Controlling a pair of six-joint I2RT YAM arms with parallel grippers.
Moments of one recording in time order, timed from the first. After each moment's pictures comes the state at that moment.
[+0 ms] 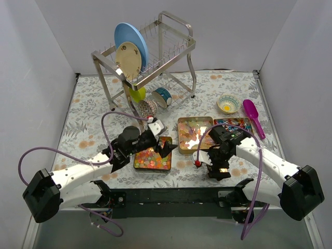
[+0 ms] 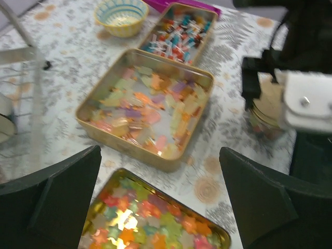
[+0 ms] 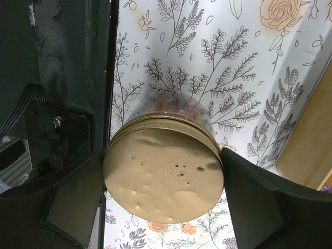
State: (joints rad) left arm -0.83 1.08 0.62 0.32 0.24 0.05; right arm 0.61 1.15 0.75 -1.12 -0.42 -1.18
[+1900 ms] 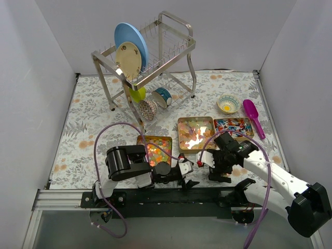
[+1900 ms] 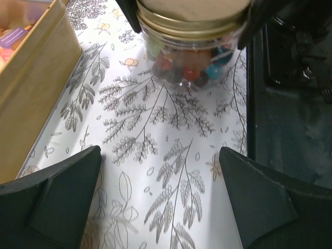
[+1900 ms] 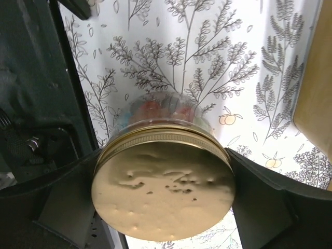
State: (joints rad) left arm -1.28 2.05 0.46 1.44 0.08 0.01; right arm 0.60 0.95 0.57 -0.98 -0.29 -0.94
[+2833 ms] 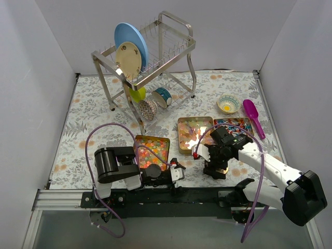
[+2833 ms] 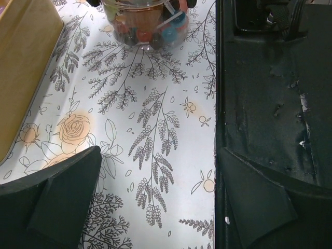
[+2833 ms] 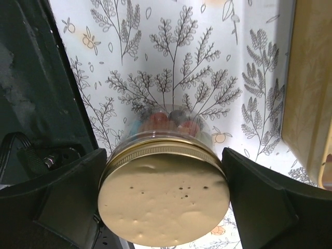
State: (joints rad) left arm -1.27 1.90 0.28 1.41 0.15 0.10; right arm 0.60 1.08 0.66 -0.95 -0.35 -0.84
